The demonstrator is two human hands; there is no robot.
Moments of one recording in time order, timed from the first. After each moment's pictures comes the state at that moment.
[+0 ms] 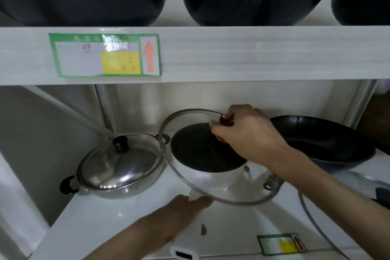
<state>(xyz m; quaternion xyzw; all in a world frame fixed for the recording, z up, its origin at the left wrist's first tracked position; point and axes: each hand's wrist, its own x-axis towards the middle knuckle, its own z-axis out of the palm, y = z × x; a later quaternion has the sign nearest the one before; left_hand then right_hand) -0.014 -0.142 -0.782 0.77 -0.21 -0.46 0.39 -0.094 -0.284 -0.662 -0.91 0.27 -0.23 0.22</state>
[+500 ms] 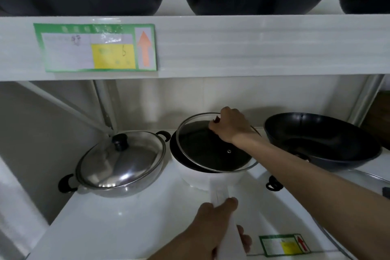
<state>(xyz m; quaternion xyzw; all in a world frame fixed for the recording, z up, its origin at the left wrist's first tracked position) -0.055 -0.179 -0.790 0.64 -0.04 -0.54 0.55 -0.007 -0.347 -0.713 -0.91 0.32 -0.19 0.18</state>
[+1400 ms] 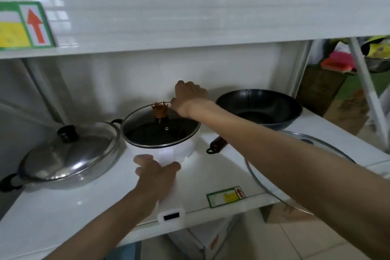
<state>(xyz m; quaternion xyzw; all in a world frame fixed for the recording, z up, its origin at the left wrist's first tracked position) -0.067 -0.186 -0.779 0.83 -0.11 -0.25 0.49 -0.062 -0.340 -0.682 -0.93 0.31 -0.16 0.08</state>
